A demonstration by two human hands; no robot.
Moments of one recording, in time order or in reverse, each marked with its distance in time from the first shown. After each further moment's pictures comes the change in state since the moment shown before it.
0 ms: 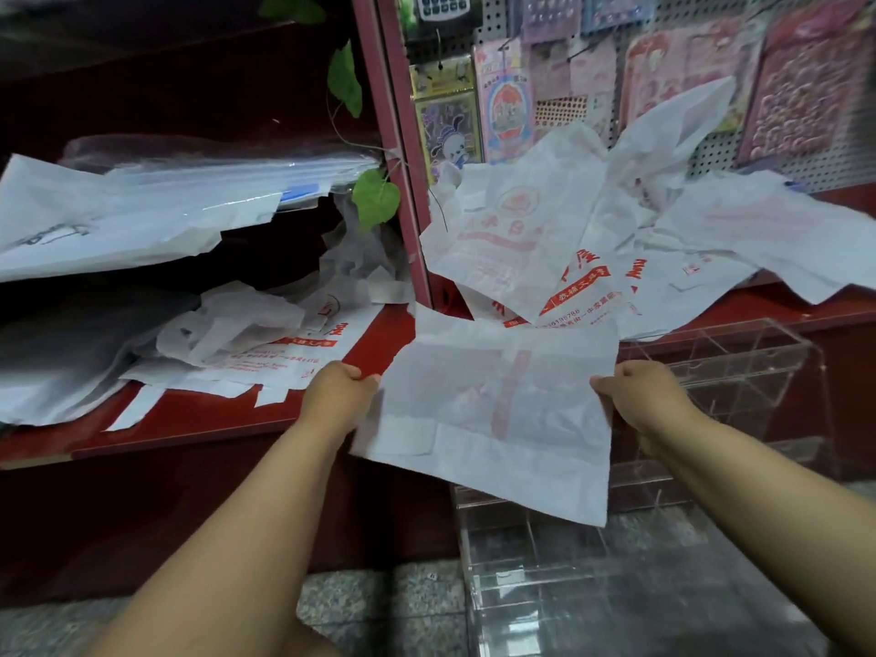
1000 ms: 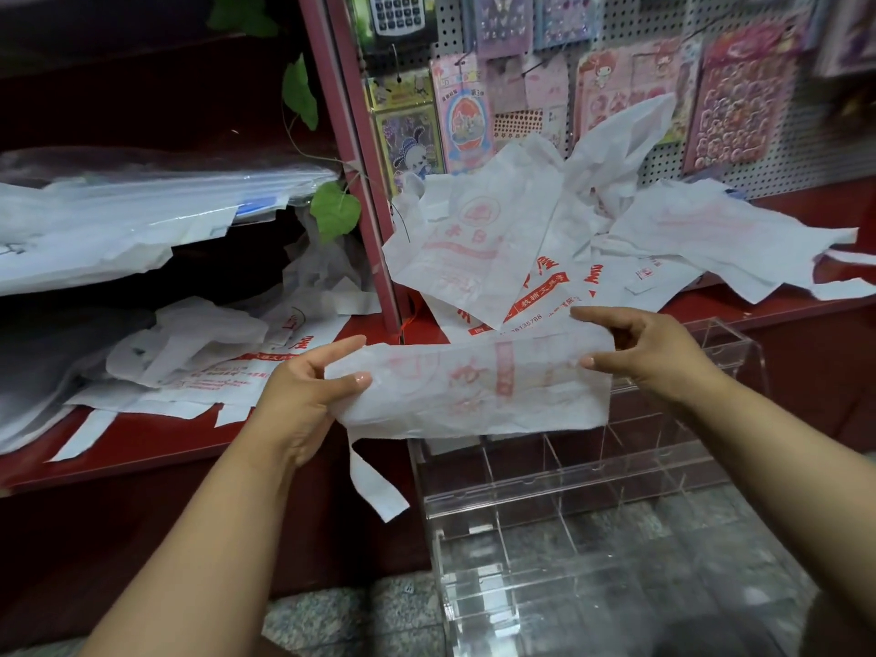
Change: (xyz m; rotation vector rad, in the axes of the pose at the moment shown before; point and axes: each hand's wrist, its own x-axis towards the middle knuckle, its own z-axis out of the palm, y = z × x) left_hand -0.028 0.020 -0.015 -0.905 -0.344 0.175; right_hand 0.001 -0.020 -0.063 0.025 -0.167 -0.410
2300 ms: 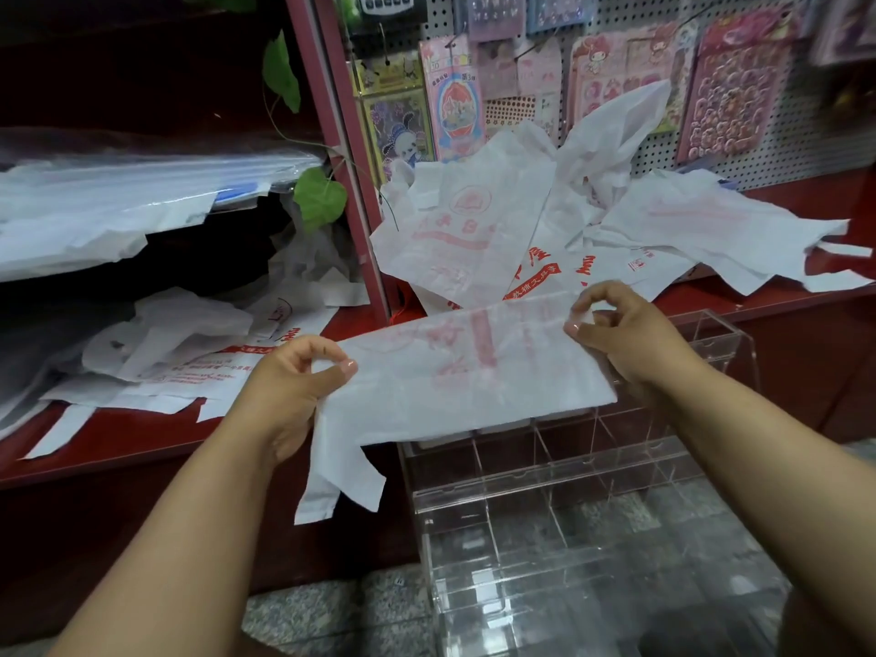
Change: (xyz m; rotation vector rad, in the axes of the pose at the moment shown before) left_hand -0.007 0.010 0.007 0.235 0.068 -0.018; right_hand 0.007 -0.008 0.015 0.057 0.099 0.104
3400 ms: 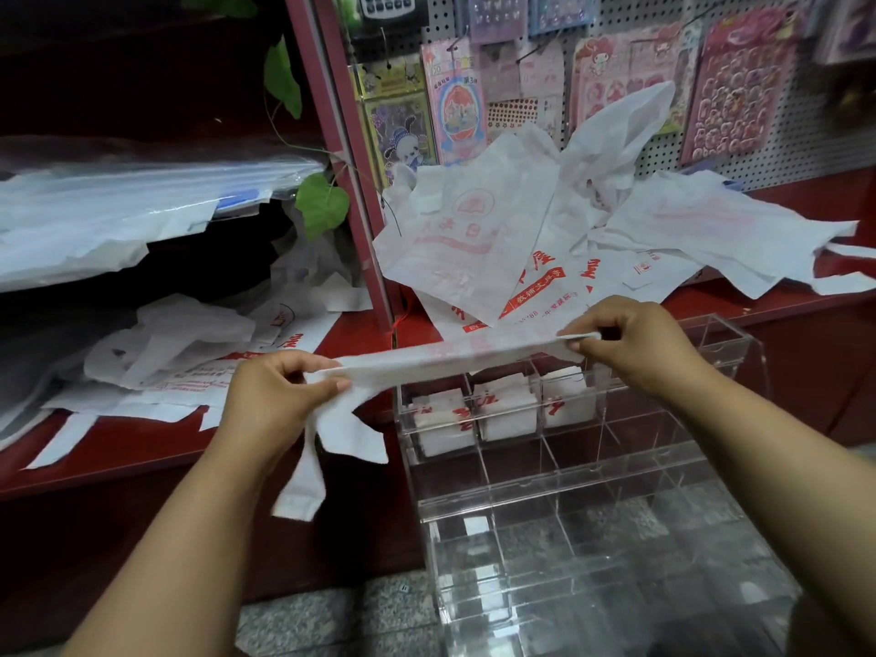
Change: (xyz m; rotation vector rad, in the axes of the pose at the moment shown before) left_hand -0.002 -0.003 -0.012 0.298 0.178 0.209; right_hand 0.004 -0.002 -0.006 -0.393 -0.035 -0.272
